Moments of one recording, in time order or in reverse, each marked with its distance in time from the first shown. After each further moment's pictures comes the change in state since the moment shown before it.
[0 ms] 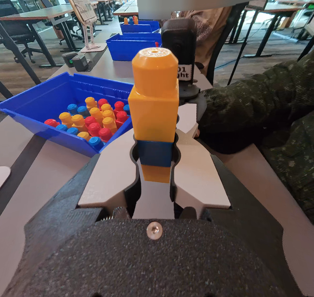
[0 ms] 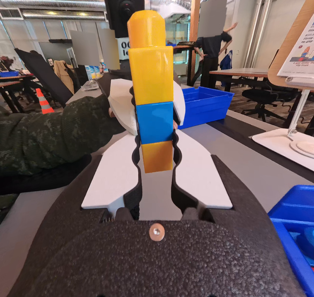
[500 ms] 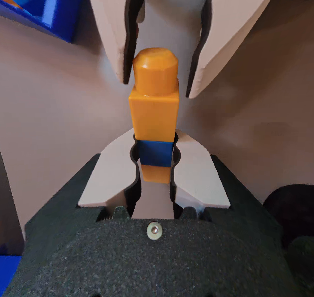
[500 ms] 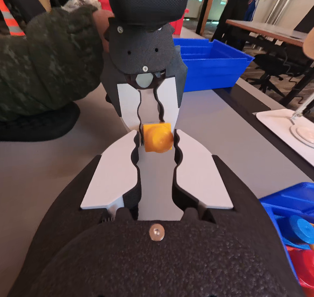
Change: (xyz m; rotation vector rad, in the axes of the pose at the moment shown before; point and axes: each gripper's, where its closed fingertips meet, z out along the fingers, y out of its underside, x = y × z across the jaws) left arm 0.001 0.133 -0.030 -0.871 -0.043 0.095; right arm -0.006 0.045 0.004 -0.318 -0.016 -0.162
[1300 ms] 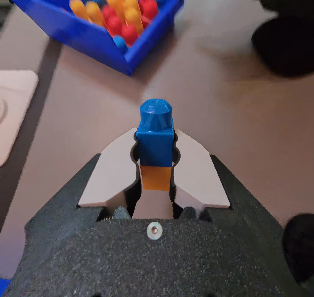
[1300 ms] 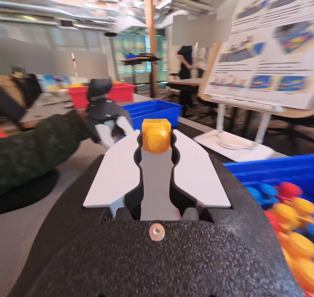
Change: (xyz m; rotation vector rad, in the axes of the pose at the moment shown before) left arm -0.043 0.000 -0.042 0.417 -0.082 -0.172; right arm 0.076 -0.063 -0.103 0.342 0.266 0.172
